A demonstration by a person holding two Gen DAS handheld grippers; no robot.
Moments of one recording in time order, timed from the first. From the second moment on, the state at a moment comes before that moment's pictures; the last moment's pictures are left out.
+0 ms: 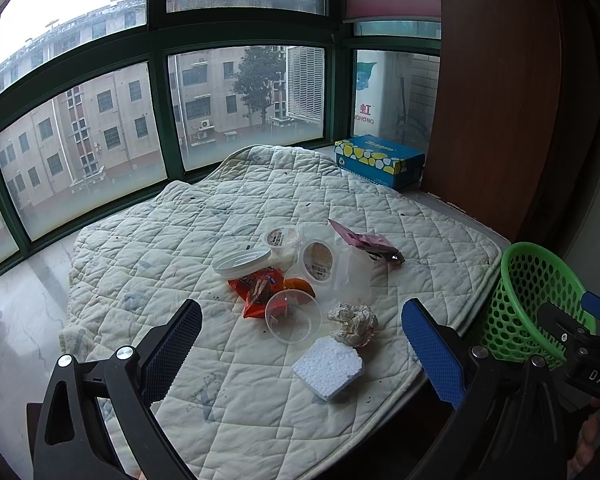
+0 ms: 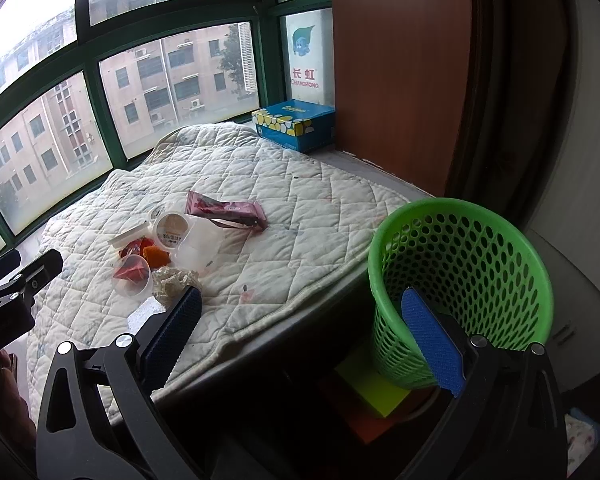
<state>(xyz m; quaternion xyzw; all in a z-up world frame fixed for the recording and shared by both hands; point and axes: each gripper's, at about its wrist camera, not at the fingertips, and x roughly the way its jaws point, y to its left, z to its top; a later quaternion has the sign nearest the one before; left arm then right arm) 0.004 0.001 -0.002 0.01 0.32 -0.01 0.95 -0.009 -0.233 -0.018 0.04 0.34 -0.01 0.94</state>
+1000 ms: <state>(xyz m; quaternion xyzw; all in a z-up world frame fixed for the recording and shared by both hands) 0.014 0.006 -0.003 0.00 0.32 0.00 0.95 0.001 -0.229 -0.021 0.04 0.35 0.00 0.94</state>
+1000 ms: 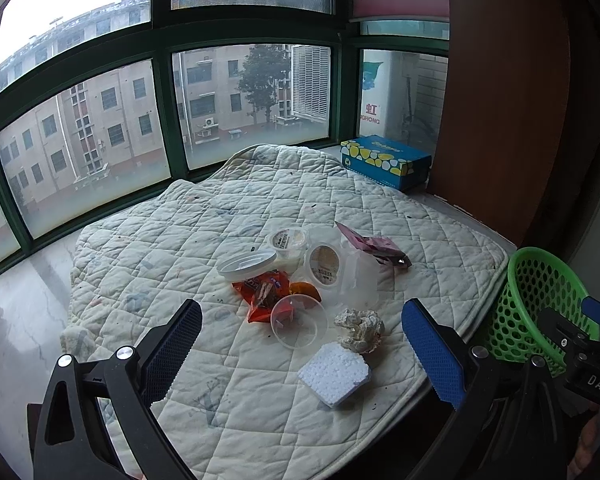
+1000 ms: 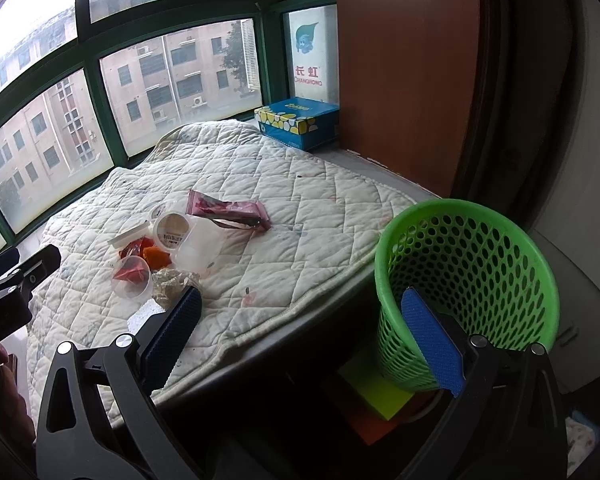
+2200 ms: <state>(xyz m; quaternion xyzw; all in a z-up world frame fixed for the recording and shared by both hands) 0.046 0.084 -0.009 -0.04 0.34 0.09 0.94 0.076 -0.161 -0.071 0.02 0.40 0.15 0.91</state>
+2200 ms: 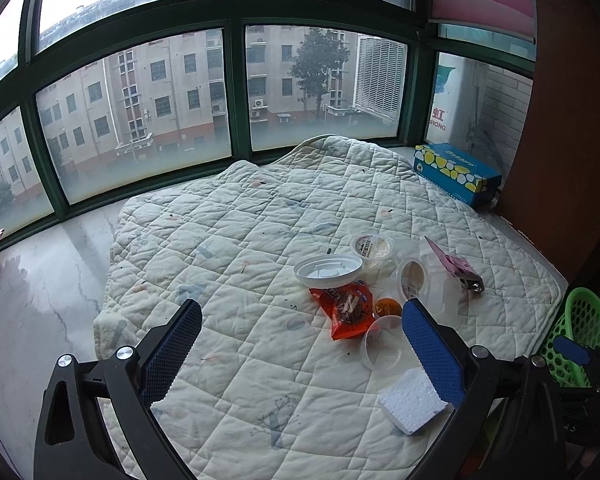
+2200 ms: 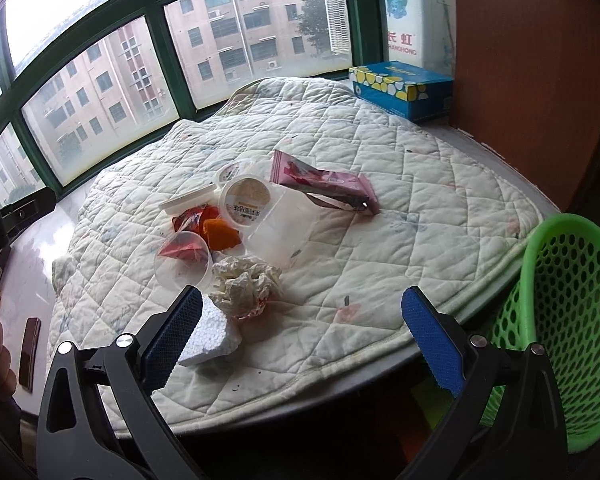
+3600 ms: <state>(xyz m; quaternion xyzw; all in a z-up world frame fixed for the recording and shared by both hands) 0.046 0.094 -0.049 -0.05 0.38 0.06 0.92 0.125 -0.136 -0.127 0.11 0.45 0.22 0.86</state>
